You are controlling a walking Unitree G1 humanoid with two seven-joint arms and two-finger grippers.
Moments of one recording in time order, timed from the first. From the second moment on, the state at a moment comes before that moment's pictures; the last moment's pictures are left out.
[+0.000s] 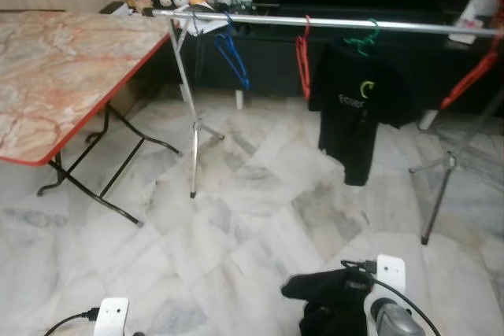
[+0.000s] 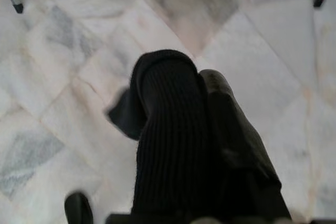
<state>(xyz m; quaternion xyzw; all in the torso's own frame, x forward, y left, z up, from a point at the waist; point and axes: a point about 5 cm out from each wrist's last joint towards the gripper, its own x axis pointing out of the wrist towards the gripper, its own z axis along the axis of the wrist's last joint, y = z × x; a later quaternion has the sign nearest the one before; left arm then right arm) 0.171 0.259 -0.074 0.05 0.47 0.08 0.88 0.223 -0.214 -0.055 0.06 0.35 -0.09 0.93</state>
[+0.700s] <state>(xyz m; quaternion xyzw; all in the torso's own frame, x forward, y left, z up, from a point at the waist) 0.167 0.269 -0.072 0.06 0.47 0.09 0.87 0.226 -0.196 -0.056 0.08 0.34 -0.07 0.93</state>
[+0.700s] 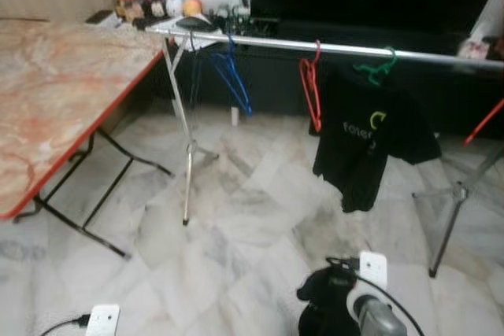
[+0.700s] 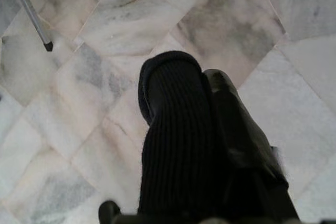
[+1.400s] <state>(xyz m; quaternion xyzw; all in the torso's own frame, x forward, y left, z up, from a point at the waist) 0.179 0.258 -0.071 0.06 0.46 0.08 0.88 0.212 -0.211 -0.062 0.07 0.36 -0.11 0.92</state>
